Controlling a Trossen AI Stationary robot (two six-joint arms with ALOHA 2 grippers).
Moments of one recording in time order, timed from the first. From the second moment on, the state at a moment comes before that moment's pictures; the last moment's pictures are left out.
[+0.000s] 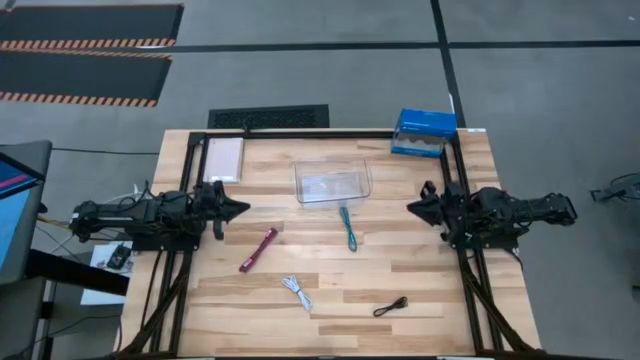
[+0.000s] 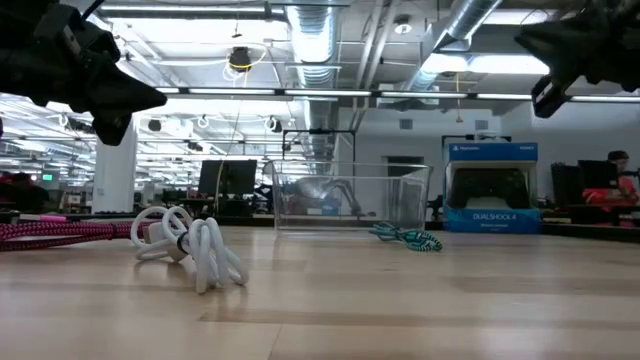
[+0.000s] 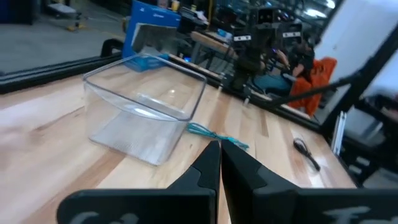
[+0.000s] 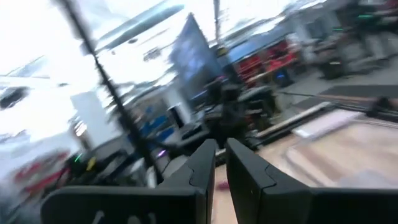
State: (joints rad) left arm -0.01 0.03 0.07 -0.14 -0.19 -0.43; right arm 0.09 0.01 0.02 0.27 0.13 0.47
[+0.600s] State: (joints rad) left arm -0.01 0.03 0.07 -0.12 -0.35 -0.76; right arm 0.09 0.01 0.02 0.36 0.39 0.50
